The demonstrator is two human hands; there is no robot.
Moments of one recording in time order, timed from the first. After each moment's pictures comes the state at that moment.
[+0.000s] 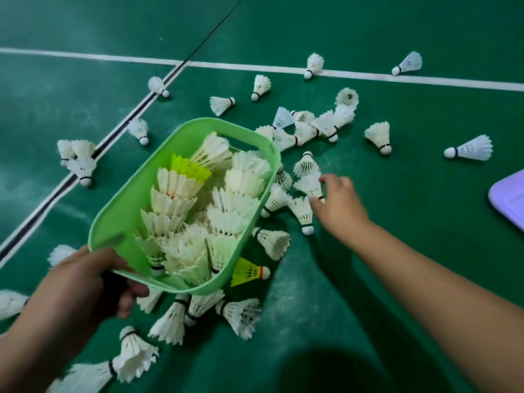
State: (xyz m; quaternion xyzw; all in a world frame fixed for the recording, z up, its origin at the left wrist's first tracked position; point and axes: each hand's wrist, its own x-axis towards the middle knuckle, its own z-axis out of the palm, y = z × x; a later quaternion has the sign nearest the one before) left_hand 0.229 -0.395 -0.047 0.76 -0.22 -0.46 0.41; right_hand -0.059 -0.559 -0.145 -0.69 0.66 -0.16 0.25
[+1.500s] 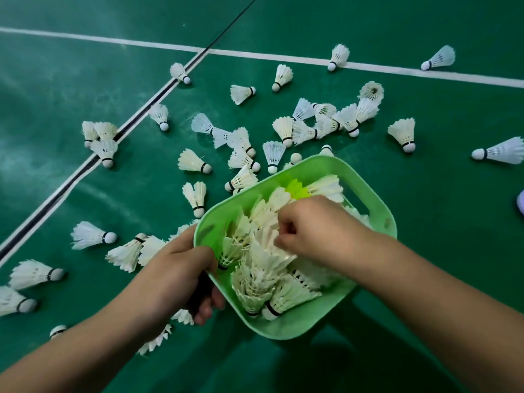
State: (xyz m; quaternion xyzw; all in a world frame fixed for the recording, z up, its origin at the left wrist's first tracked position) left_hand 0.155 -0.394 -0.031 0.72 -0.33 -0.53 0.30; right_hand -0.011 -0.491 -0.060 -0.85 0.43 -0.02 0.29
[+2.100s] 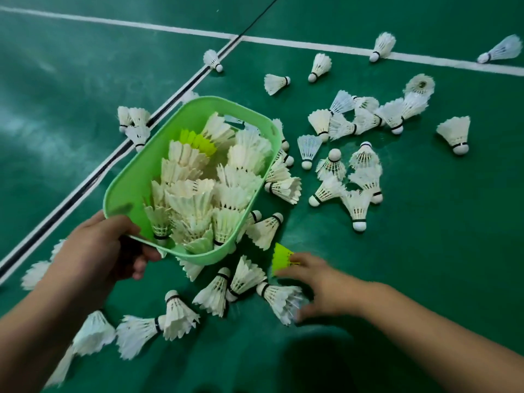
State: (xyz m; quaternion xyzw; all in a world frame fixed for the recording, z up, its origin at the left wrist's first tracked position) left_hand 0.274 -0.379 -0.038 0.79 -0.19 -0.37 0.44; right_hand 0.009 -0.467 -0.194 -0.84 0.32 0.14 0.42
